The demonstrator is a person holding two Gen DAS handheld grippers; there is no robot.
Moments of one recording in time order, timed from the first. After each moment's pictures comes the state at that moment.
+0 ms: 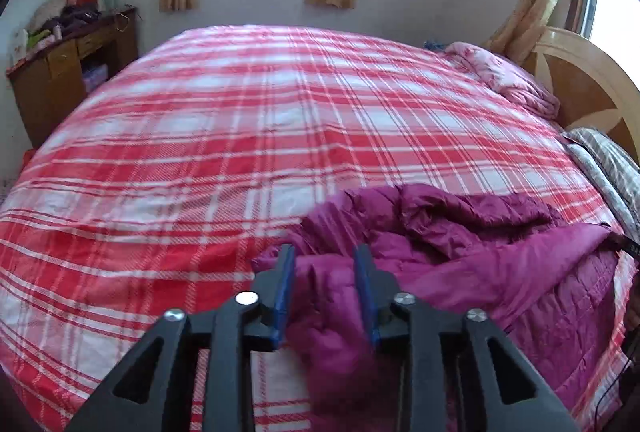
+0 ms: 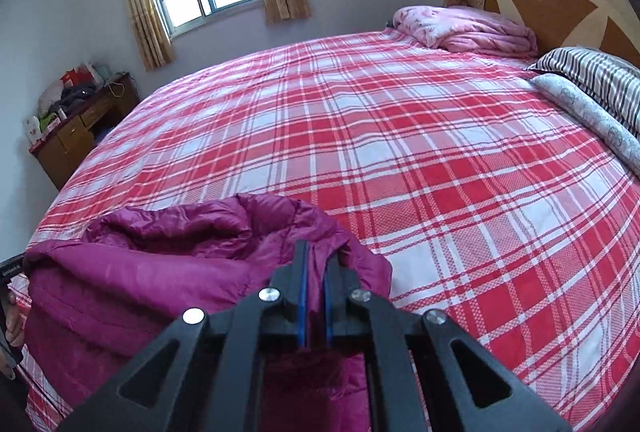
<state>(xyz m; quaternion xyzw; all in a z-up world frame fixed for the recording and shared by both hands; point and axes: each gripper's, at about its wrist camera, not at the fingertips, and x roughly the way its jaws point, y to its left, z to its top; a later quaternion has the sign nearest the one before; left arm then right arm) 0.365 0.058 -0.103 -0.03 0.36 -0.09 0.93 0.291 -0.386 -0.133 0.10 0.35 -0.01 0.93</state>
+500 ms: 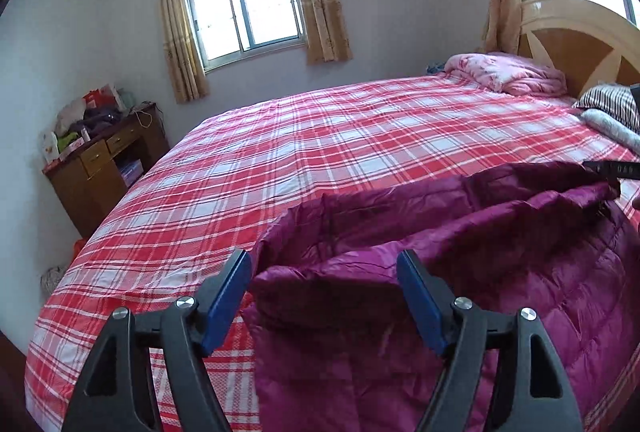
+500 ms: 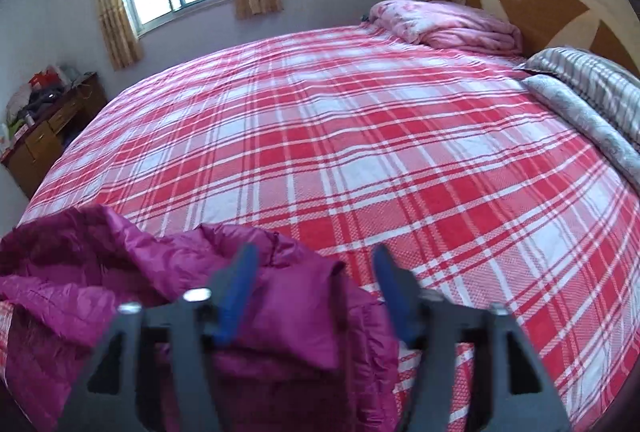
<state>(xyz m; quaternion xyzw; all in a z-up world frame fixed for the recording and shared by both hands) 0.324 -0.033 -0.091 0.11 0.26 -0.05 0.96 0.327 -0.373 -0.115 0.11 0.32 -0.08 0.94</state>
